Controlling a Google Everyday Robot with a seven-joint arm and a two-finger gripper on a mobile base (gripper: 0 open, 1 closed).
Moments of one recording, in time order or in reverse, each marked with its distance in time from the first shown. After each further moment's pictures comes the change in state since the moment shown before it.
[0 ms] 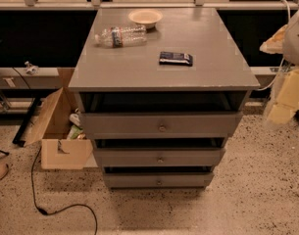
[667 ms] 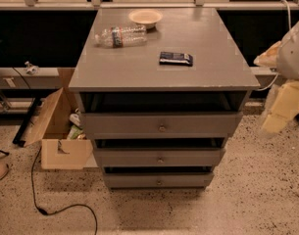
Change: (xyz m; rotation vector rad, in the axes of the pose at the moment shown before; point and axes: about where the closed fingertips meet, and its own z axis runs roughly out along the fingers) arm 0.008 0.002 0.029 -0.045 -0.047 0.006
